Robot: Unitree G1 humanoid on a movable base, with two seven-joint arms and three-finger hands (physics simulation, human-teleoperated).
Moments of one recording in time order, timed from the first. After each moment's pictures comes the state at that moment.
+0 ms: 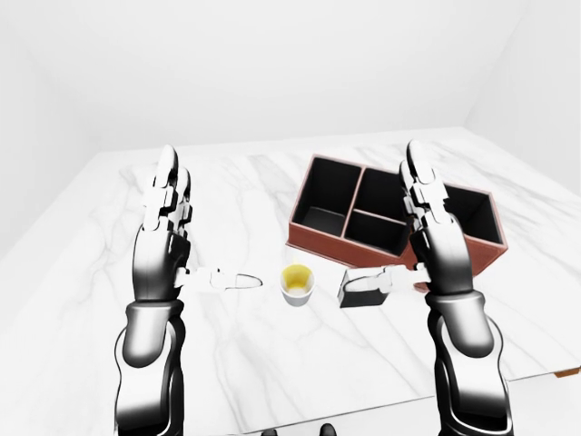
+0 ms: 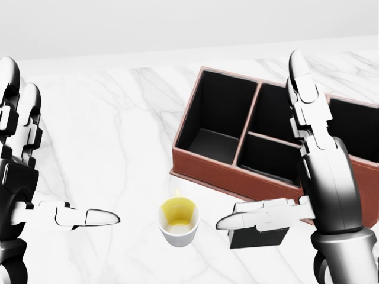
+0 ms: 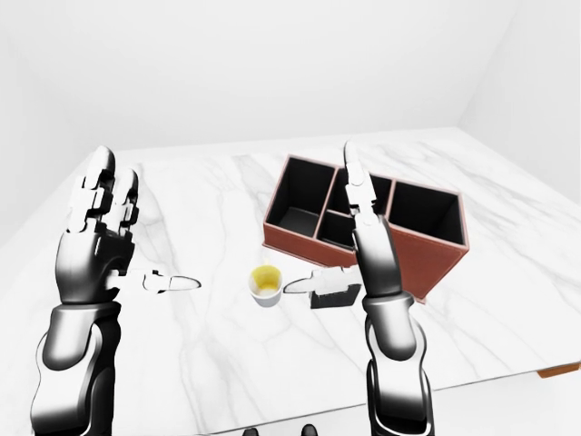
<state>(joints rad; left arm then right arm) -0.04 0.06 0.13 -0.59 0.04 0.09 -0.14 -0.04 -0.05 -0.03 -0.63 -0.26 0.09 0.18</state>
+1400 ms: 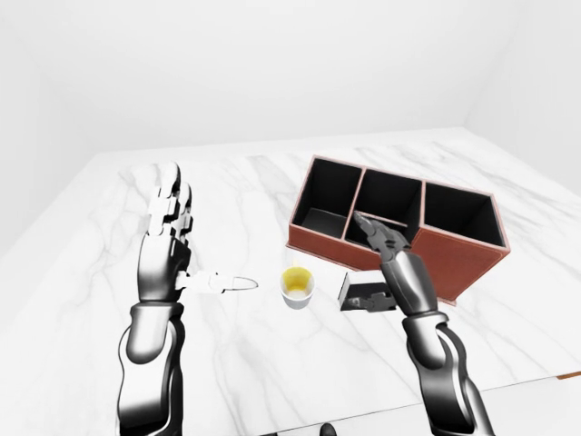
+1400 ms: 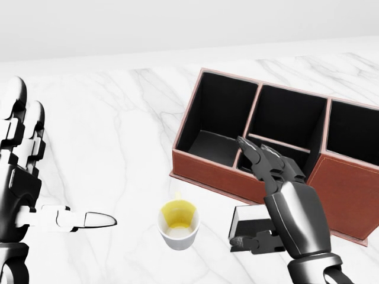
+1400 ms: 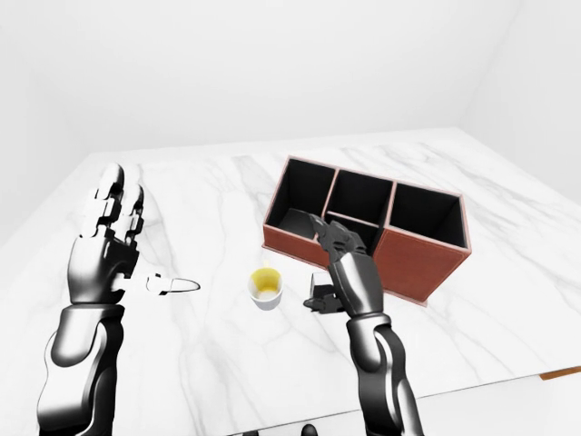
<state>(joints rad) -0.02 0.07 0.15 -0.51 0.02 0.09 -0.15 0.10 -0.06 0.01 -0.38 -0.81 -0.09 0.08</state>
